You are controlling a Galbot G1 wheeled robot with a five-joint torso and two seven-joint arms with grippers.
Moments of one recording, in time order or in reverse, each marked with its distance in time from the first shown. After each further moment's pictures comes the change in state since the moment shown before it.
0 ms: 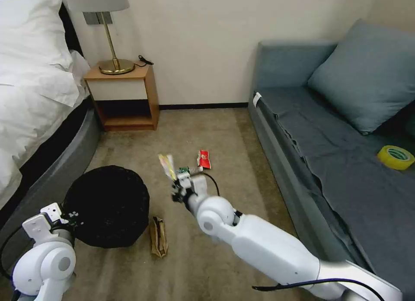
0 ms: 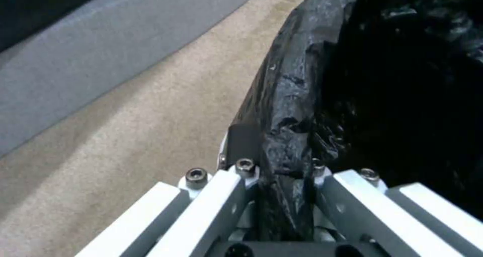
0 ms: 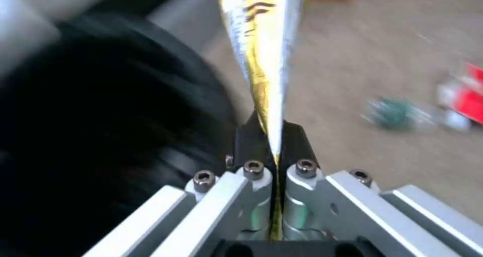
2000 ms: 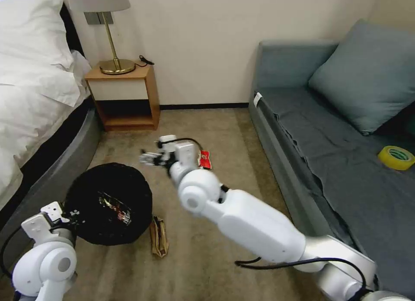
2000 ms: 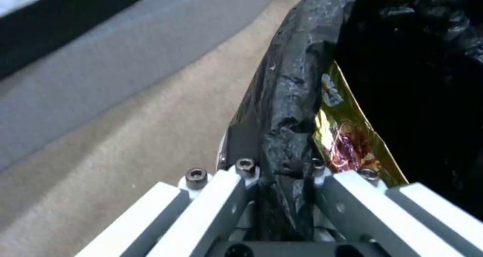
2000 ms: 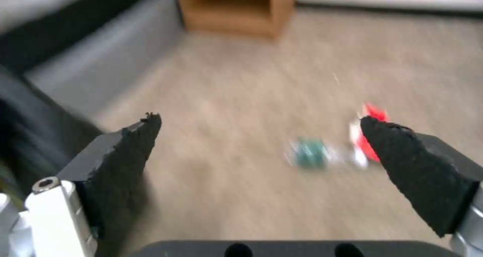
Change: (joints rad) left arm 0.001 -0.006 -0.058 -0.036 -0.023 -0.003 0.001; right arm 0.081 -0.031 0.032 -0.123 -0.068 -0.005 0.058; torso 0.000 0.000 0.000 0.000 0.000
